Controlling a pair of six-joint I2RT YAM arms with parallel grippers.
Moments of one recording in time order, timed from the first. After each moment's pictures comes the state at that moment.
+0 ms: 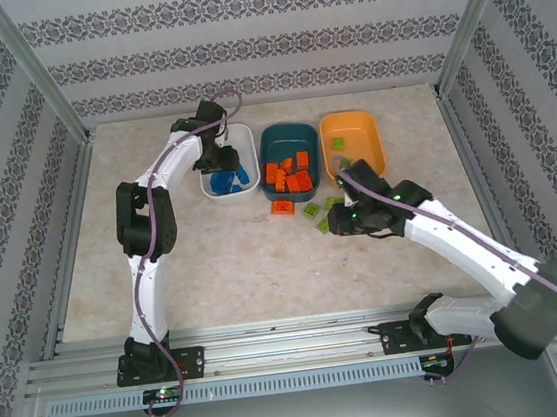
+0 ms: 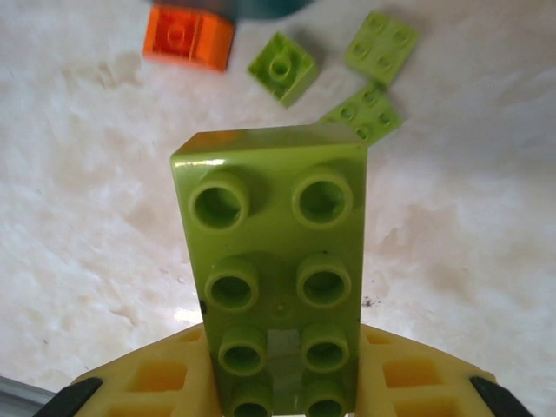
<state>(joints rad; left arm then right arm) -0.26 2.29 2.03 -0.97 0.06 -0.24 0.55 1.16 1.00 -0.89 -0.05 0.57</state>
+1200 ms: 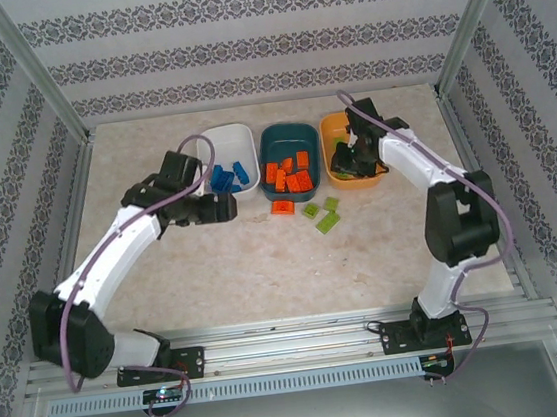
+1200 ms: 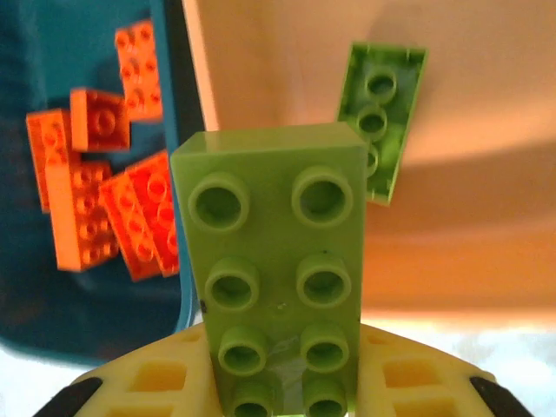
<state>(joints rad) -0.37 1.34 1.15 -0.85 0.14 -0.36 0.19 1.82 1.46 -0.79 -0.19 0.51</state>
